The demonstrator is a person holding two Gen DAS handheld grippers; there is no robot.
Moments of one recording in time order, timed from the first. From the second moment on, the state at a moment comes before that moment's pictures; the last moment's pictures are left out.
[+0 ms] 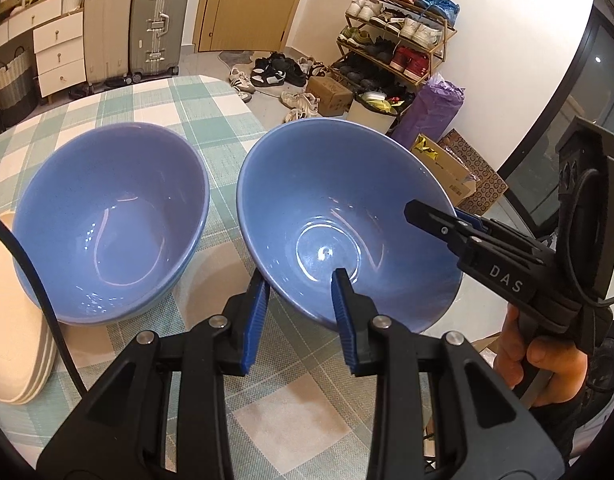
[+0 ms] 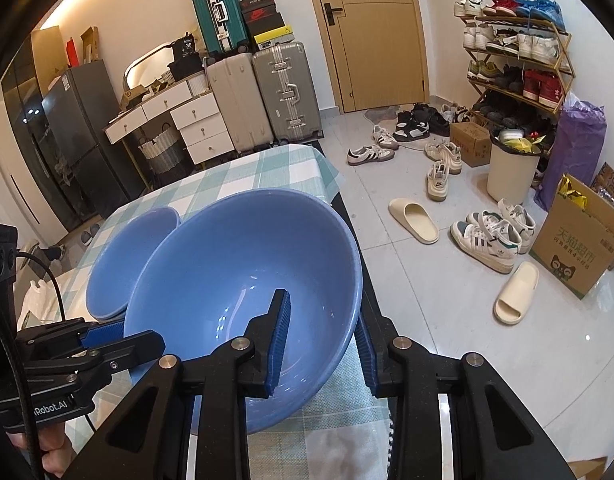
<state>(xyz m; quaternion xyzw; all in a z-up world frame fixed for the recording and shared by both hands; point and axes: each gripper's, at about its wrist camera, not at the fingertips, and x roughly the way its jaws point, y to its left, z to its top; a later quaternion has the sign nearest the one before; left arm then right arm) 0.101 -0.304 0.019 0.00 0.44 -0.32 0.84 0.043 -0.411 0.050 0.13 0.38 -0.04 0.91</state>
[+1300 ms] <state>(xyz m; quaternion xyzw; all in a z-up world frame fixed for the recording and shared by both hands) 0.065 -0.194 0.128 -0.03 0.37 -0.31 0.87 0.042 -0.331 0.140 0.07 0.33 -0.03 0.94</state>
